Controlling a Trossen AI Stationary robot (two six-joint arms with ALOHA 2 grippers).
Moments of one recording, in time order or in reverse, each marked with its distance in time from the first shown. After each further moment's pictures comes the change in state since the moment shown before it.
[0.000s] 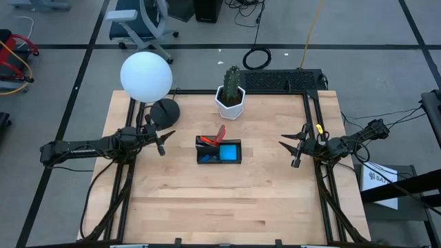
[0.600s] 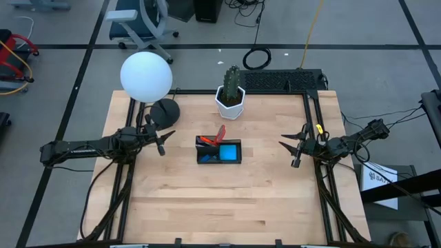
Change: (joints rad) left arm 0.000 0.000 0.000 0.000 0.000 0.000; right arm 0.000 0.000 0.000 0.000 0.000 0.000
